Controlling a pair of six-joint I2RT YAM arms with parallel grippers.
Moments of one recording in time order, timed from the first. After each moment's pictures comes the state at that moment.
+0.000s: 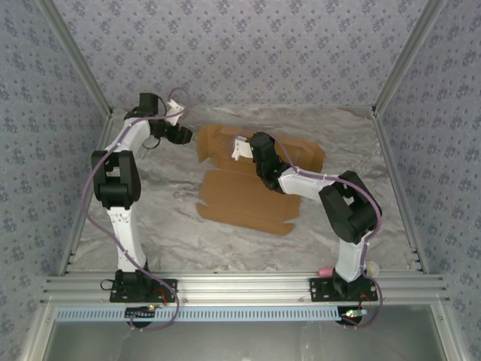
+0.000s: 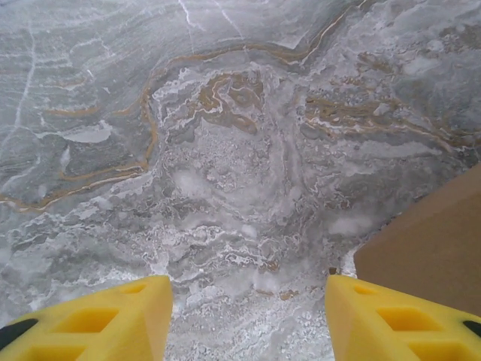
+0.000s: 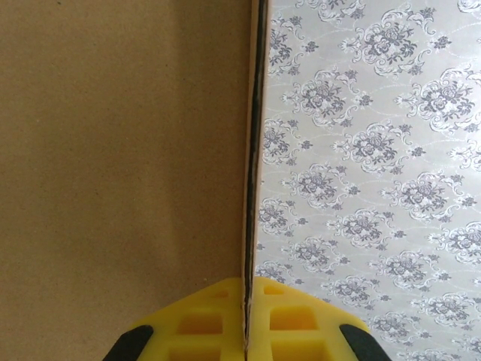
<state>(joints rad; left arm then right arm) -0.05 2.21 1.87 -0.68 0.55 0.45 0.65 1.86 1.15 0.38 0.61 -1.33</state>
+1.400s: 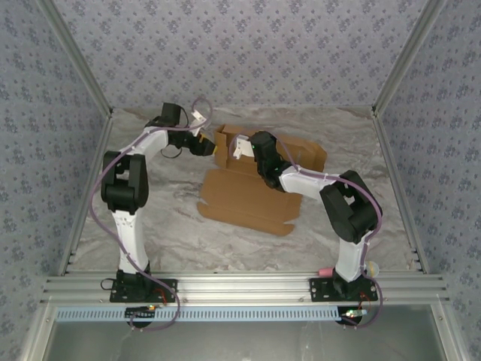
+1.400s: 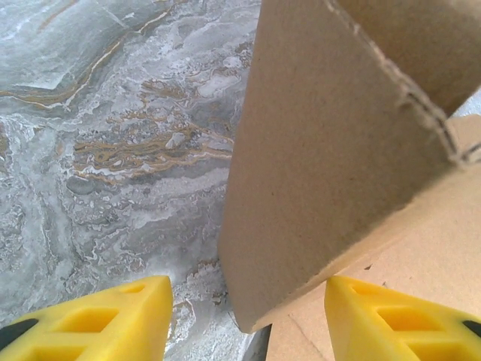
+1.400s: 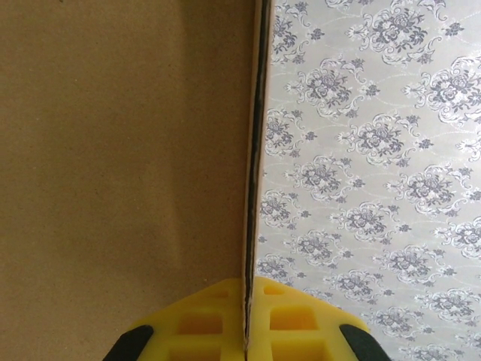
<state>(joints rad) -0.19 2.13 1.65 -0.52 0.76 0.41 0.64 1.86 1.16 0.34 0.62 -1.32</state>
